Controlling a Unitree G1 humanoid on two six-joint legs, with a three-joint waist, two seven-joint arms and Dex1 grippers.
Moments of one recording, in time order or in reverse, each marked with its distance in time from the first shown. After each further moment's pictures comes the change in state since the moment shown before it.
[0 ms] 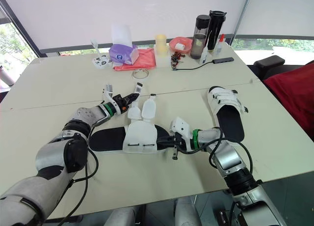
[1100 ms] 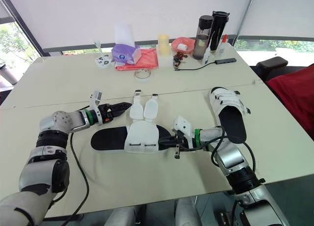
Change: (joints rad) left arm 0.233 0.140 -0.109 -0.470 -0.095 0.452 0.027; right arm -0.013 -0.021 -0.007 -0.007 0.034 0.061 0.021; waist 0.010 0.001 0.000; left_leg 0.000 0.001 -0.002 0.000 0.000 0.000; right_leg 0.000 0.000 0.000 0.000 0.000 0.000
